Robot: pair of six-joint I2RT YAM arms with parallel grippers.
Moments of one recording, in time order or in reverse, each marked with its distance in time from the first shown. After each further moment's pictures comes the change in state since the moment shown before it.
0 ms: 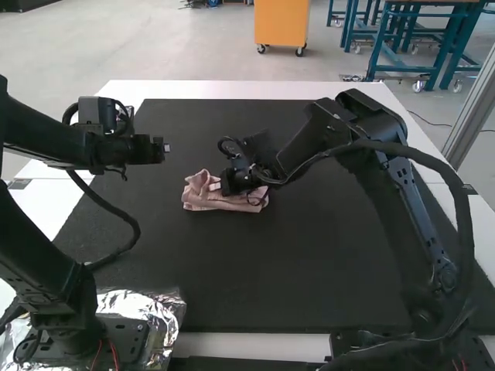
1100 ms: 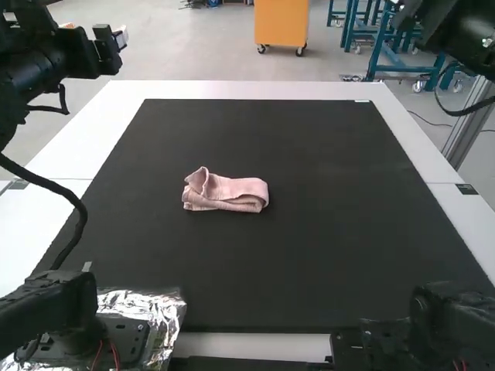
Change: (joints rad) left arm -0.030 -0.779 0.242 -0.365 -0.022 0.001; right arm -0.463 -1.736 -0.396 -0.435 0.174 0.078
